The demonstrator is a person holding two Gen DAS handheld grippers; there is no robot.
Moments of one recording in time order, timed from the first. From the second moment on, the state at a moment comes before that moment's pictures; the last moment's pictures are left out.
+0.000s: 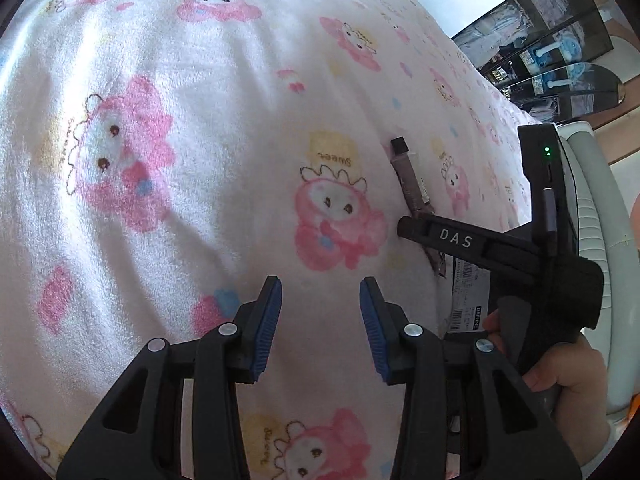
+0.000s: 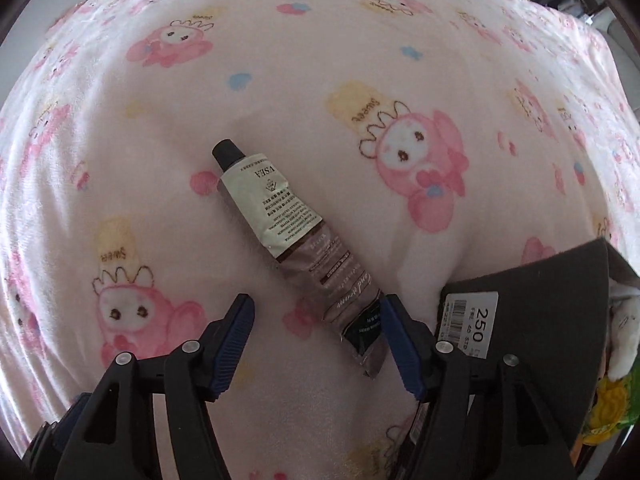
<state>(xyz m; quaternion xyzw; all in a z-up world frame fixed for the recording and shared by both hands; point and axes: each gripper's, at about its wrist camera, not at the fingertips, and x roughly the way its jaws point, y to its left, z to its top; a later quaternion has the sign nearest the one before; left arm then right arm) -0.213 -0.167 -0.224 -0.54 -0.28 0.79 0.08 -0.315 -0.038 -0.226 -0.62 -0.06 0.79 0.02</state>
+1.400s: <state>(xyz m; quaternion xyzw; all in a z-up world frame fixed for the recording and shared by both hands) -0.066 -0.119 -0.221 -0.55 -0.38 0.73 0.16 -0.024 0.023 -0.162 -0.56 0.07 0.78 -0.25</state>
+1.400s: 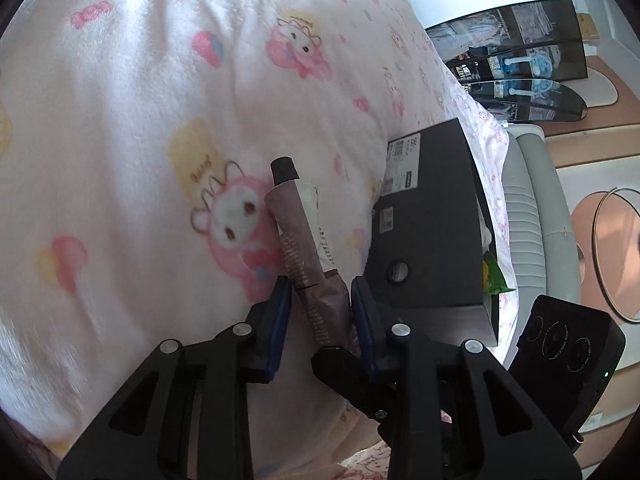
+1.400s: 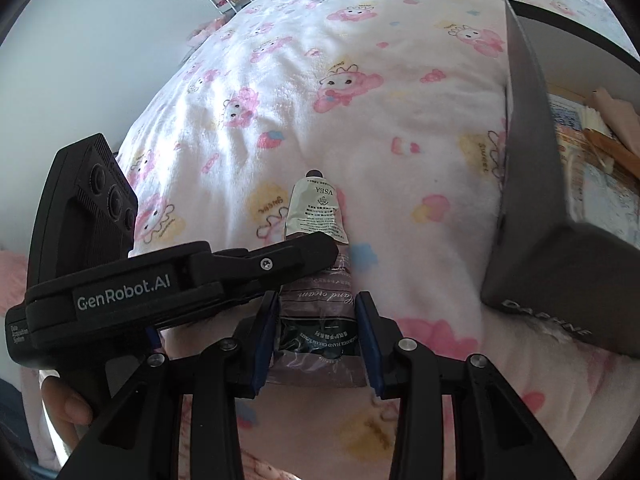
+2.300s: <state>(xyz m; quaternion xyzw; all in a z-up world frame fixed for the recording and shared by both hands) -0.022 -0.001 -0.204 -0.58 -0.24 0.76 0.15 0.021 0.170 -0.185 -0.56 0.14 0.80 -0.17</state>
